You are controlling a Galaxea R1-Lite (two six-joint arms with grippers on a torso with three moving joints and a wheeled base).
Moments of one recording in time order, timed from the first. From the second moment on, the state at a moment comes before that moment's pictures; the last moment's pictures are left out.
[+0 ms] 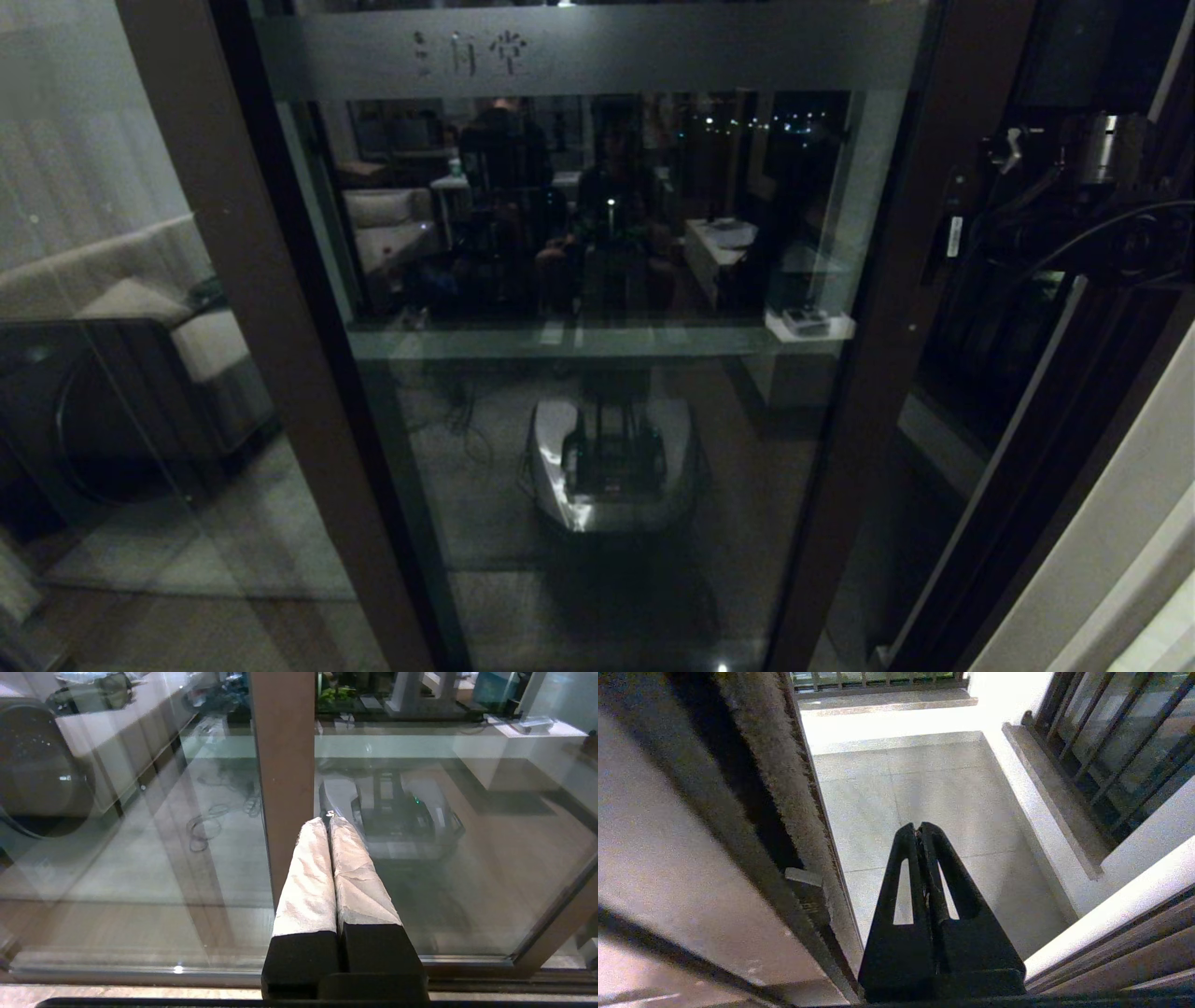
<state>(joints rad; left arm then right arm) 0.00 0.00 0.00 0.01 0.00 0.02 -0.06 2.11 -1.84 -0.09 -0.01 -0.07</state>
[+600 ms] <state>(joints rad) 0.00 0.00 0.00 0.01 0.00 0.02 0.02 2.03 -1.78 -0.16 -0.03 -0.06</state>
